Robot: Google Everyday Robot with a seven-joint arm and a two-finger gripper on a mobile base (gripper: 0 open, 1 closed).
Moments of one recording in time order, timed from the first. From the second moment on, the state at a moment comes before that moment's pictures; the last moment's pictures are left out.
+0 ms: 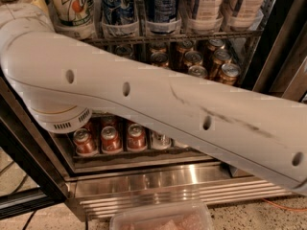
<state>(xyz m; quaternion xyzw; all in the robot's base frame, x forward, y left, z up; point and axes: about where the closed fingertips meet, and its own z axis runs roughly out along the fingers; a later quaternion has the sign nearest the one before) 0.554 0.257 1.085 -0.23 0.62 0.18 0.72</state>
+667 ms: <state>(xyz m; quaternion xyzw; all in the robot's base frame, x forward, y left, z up) 0.538 0.257 1.097 -0.27 0.62 0.20 0.71</state>
